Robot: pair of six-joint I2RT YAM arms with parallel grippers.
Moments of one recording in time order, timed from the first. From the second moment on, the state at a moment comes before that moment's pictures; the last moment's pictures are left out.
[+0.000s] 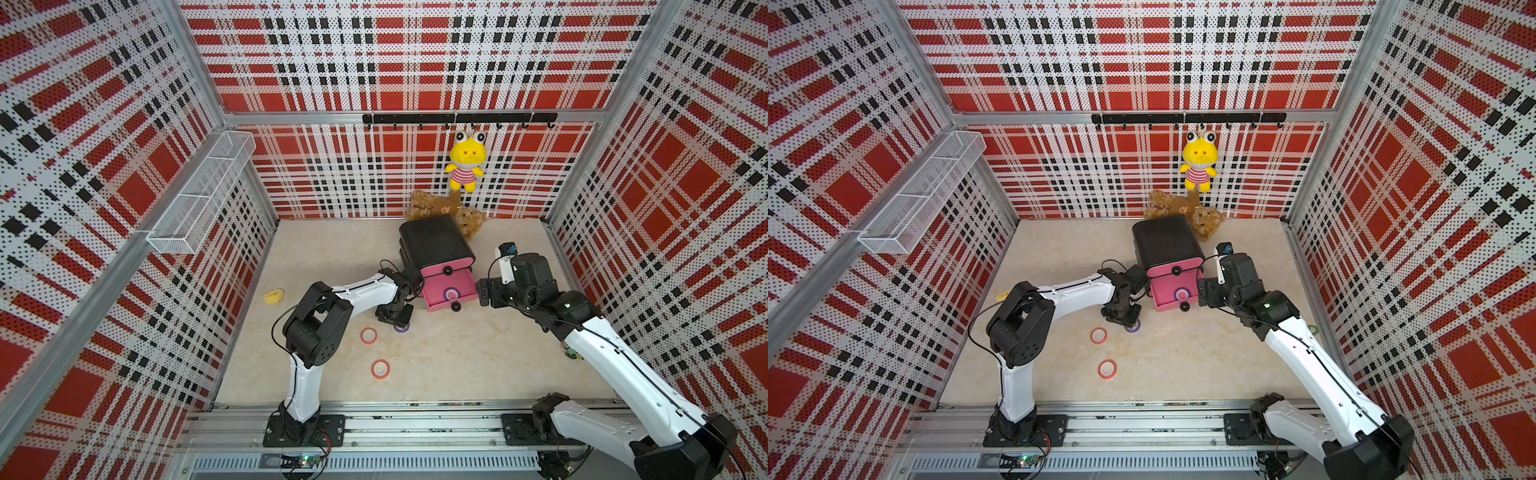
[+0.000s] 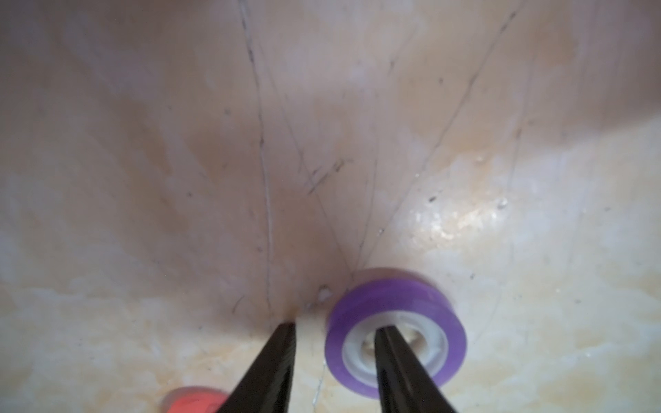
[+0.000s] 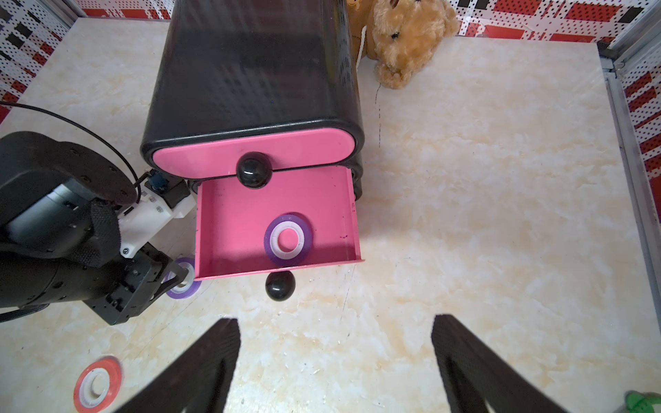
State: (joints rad) left arm -0.69 1.99 1.36 -0.87 -0.05 -0.36; right arm 0.44 1.06 1.05 -0.70 0.13 0.23
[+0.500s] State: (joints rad) left arm -0.69 1.99 1.37 -0.87 -0.05 -0.34; right arm 0.44 1.06 1.05 -0.70 0.13 0.22
